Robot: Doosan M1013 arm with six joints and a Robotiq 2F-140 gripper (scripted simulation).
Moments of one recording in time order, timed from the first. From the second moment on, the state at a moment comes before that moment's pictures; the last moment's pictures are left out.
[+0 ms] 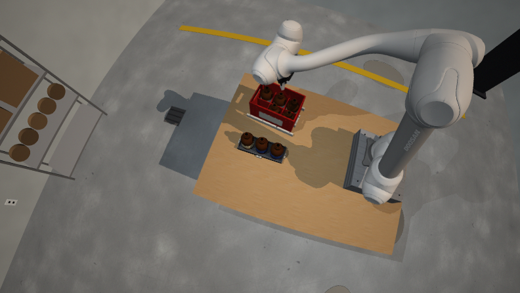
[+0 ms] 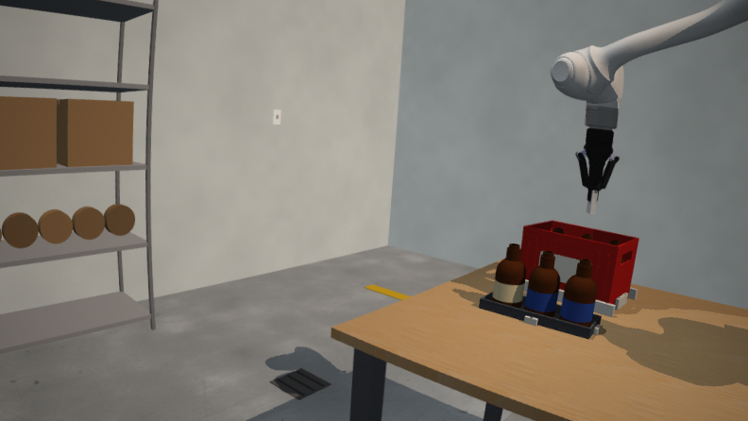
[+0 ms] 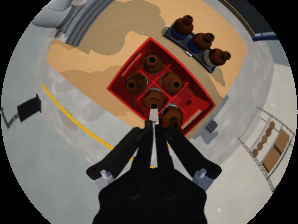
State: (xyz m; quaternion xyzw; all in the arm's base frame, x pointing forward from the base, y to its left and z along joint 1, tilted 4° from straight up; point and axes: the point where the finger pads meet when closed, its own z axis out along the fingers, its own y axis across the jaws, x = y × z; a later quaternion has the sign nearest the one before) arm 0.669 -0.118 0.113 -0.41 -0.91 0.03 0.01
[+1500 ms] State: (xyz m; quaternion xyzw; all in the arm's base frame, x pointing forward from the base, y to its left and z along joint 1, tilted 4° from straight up) arm 0.666 0.181 0.100 -0.36 -0.93 0.03 0.02
